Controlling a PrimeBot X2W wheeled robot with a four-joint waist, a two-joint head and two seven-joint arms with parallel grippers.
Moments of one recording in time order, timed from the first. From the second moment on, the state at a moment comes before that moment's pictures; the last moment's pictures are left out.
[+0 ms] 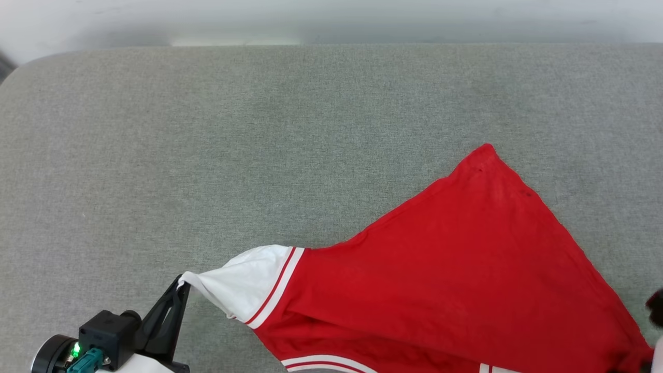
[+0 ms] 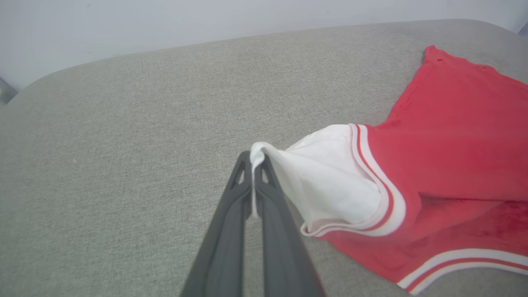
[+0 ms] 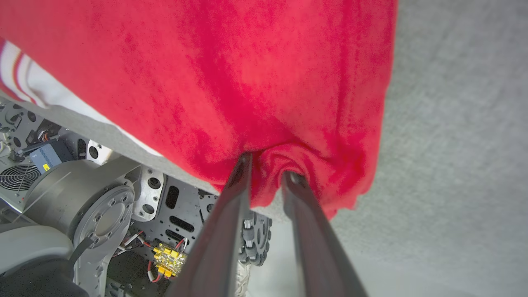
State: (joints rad) left arm 0.00 0.81 -0.60 -0.25 -0.72 0.36 -0.22; right arm 0.08 -0.92 0.29 -0.05 0.90 0.13 0.78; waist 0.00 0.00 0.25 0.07
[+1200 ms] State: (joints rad) left arm -0.21 0.67 -0.67 -0.16 -0.66 0.27 -0.23; right arm -0.98 -0.75 0.68 0.18 0.73 0.13 1.29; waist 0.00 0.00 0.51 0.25
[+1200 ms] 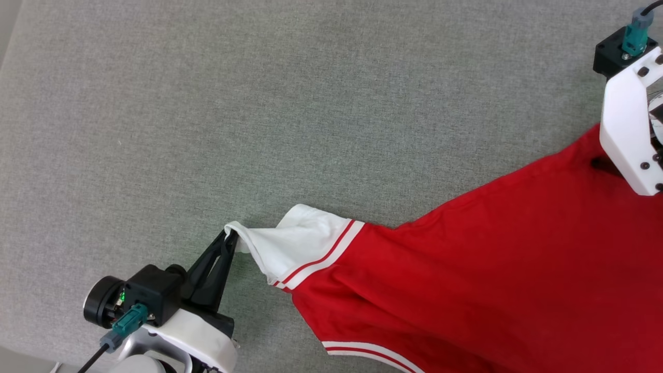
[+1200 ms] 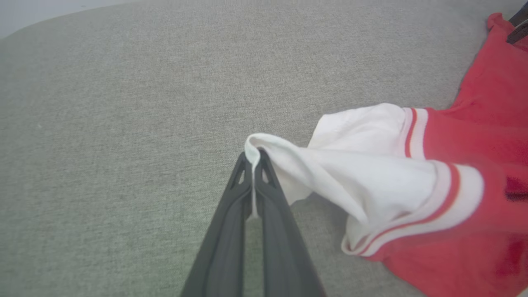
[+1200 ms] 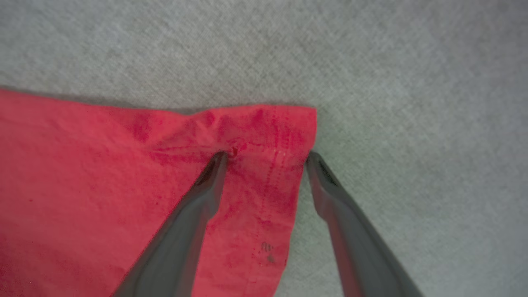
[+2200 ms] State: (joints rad) left arm -0.67 0.75 -0.56 -0.10 -0.60 0.16 -0.13; right arm -1.15 -0.72 0.69 0.17 0.79 0.13 0.61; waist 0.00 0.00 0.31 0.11
